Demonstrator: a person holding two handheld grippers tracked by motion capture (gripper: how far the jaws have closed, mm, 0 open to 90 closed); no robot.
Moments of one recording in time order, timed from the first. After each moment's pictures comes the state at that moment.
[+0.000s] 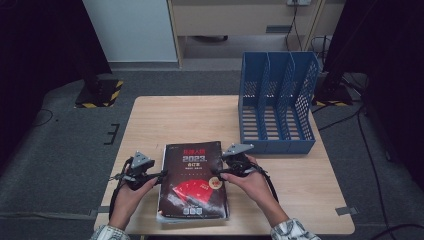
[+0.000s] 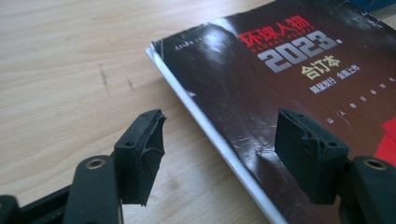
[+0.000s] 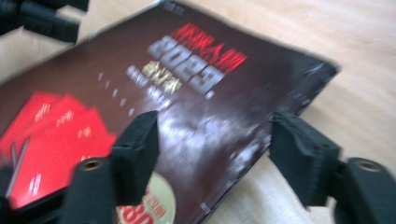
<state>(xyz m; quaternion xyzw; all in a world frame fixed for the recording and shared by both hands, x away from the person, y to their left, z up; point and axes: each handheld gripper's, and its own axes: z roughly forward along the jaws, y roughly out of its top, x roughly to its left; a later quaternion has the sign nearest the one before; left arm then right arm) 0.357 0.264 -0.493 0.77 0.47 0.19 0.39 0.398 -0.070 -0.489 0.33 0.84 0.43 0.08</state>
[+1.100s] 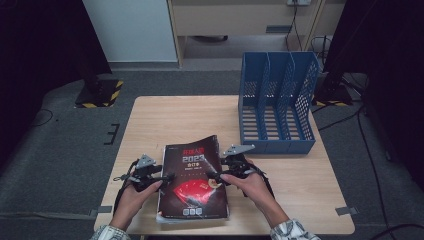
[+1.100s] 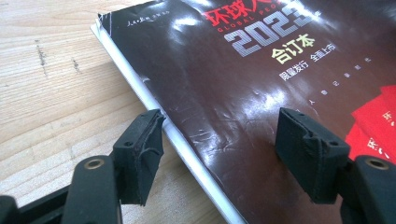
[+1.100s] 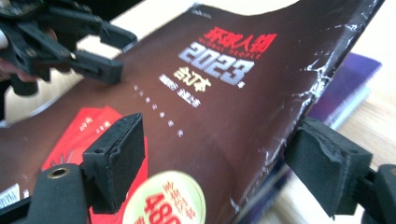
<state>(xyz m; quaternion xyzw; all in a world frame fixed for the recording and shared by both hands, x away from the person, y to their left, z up) 0.359 0.254 -0.507 0.78 0.46 0.13 0.40 0.398 -0.067 -0.494 0.34 0.82 0.47 0.02</state>
